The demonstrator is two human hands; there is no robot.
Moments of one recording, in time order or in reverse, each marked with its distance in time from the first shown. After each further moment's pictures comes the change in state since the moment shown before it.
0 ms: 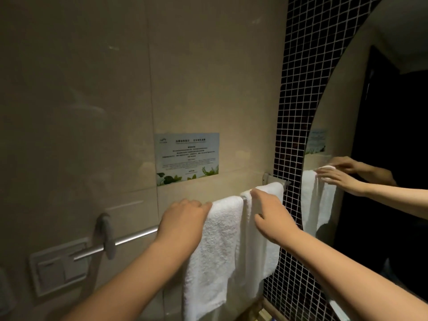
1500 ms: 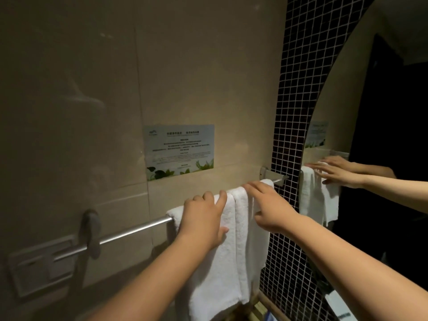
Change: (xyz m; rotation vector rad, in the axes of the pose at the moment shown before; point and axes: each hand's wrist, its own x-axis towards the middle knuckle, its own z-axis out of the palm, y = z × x) left_hand 0.031 0.047 0.032 0.178 -0.053 -0.007; right_hand 0.026 0.020 -0.005 -0.219 -0.127 -0.186
